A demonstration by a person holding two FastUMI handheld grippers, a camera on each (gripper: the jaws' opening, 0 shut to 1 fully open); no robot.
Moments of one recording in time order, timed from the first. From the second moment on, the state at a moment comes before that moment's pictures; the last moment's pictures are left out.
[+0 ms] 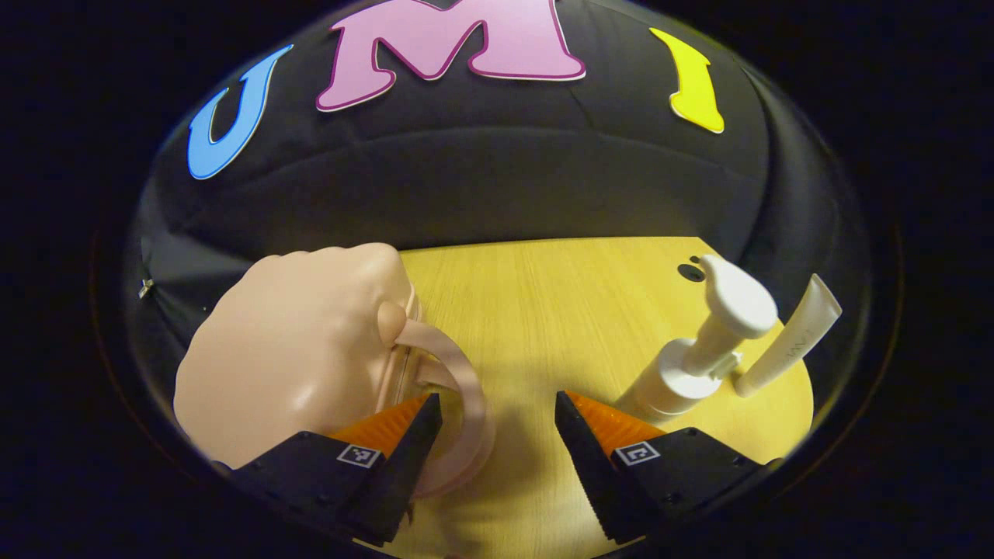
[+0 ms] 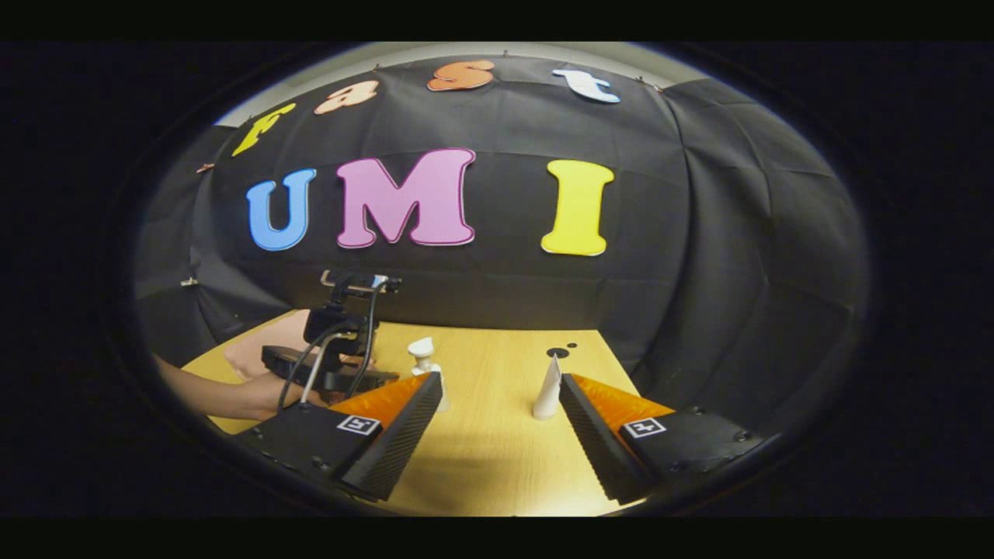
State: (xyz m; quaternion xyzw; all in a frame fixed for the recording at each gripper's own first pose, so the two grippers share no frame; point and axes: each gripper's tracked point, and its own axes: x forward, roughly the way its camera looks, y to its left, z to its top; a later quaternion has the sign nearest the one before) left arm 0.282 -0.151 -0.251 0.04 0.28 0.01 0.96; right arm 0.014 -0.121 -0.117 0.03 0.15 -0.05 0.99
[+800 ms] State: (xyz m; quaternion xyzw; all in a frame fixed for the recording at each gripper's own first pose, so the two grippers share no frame) left arm 0.279 -0.122 -0.155 -0.04 0.24 -0.04 0.97; right arm 0.039 -0.082 -0.141 0.05 0.18 -0.01 0.98
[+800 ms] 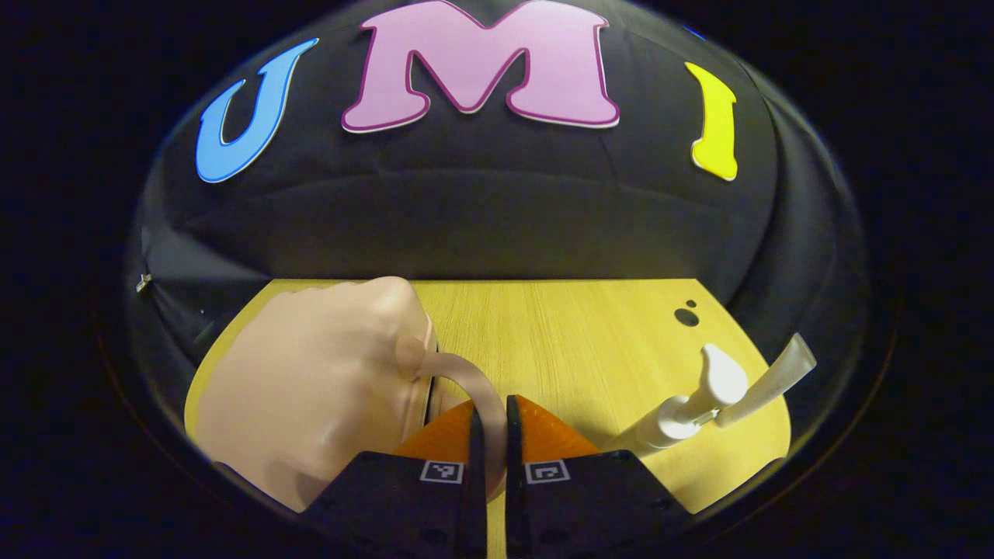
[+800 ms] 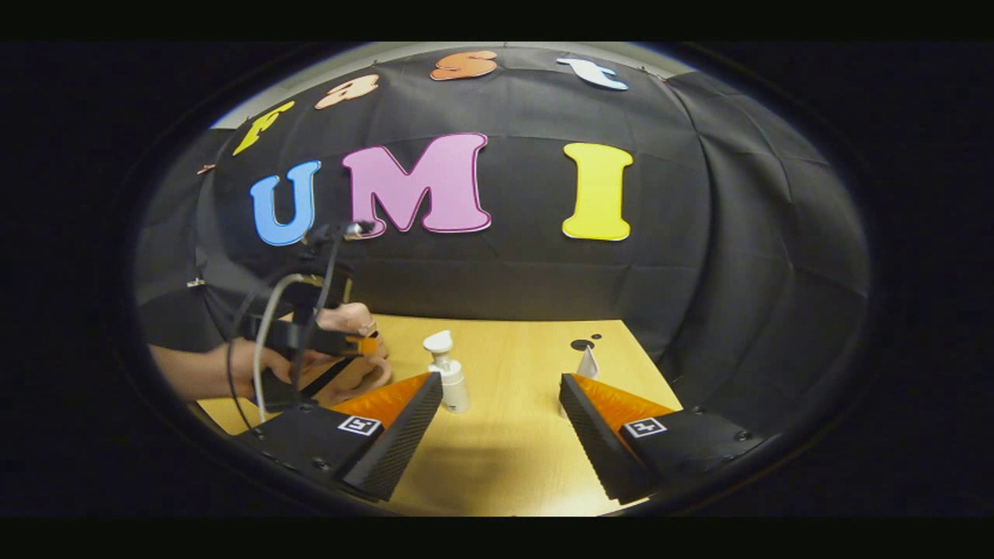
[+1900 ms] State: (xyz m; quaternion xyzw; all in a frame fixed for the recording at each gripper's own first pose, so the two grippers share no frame) left arm 0.307 0.430 -0.179 0.02 0.27 0.19 0.94; right arm 0.026 0.078 -0.162 0.02 0.21 0.11 0.97
